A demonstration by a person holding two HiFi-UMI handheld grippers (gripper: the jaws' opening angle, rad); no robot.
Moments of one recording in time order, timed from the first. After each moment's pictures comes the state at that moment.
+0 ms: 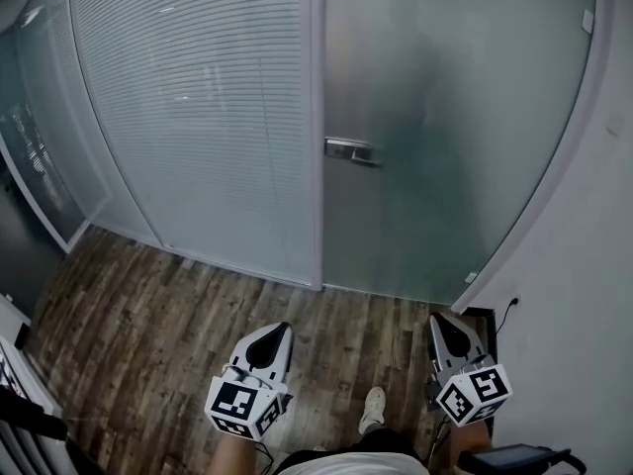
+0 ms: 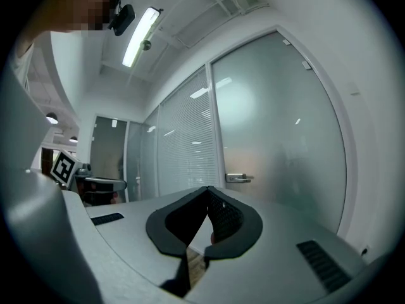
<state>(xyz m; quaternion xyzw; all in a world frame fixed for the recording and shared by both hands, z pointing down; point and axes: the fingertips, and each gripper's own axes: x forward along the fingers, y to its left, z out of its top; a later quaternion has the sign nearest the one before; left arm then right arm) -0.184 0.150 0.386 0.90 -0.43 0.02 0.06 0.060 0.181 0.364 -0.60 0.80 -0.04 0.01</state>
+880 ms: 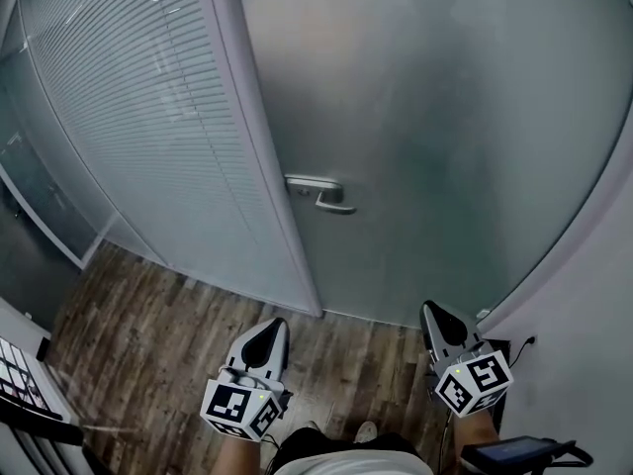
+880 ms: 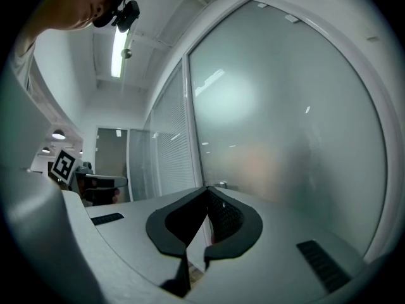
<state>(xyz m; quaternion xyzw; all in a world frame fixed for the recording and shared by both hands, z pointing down) -0.023 -0.049 0.346 0.87 -0.48 0.01 0.06 0.218 -0.049 0.352 -0.55 0.83 -0.07 0.03</state>
